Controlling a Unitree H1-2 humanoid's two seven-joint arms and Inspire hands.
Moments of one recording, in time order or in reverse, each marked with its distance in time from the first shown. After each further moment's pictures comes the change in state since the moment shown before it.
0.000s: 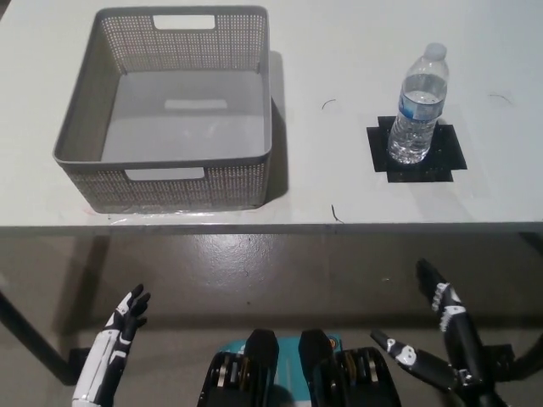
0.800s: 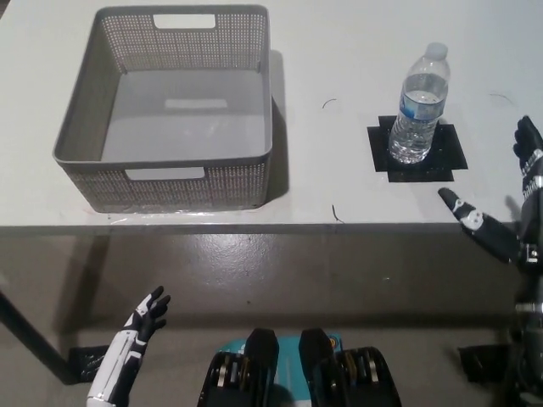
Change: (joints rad) left_arm -0.019 -0.001 -0.033 0.036 -0.016 -0.005 -0.040; right_arm -0.357 -0.019 -0.211 0.060 -0.077 0.027 -0.117
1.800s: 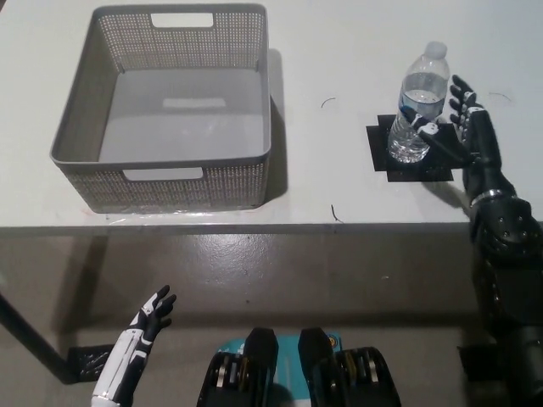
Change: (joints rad) left_arm -0.004 0.000 -0.008 0.004 0.000 -0.001 -0.005; right_arm -0.420 -0.040 0.009 0.547 0.081 0.304 0.055
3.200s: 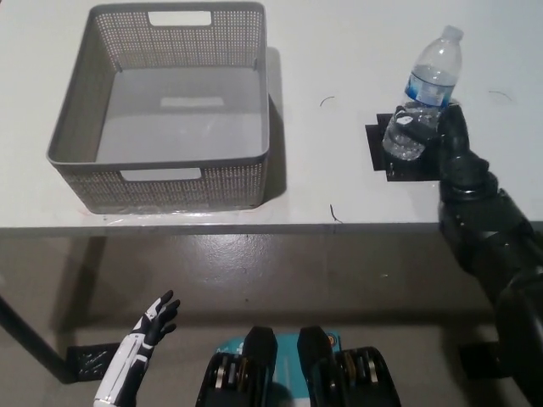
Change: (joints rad) left_arm -0.001 0.000 -0.001 0.028 -0.030 -0.020 -0.024; right_arm -0.372 0.000 0.061 0.787 0.011 -0.157 -0.256
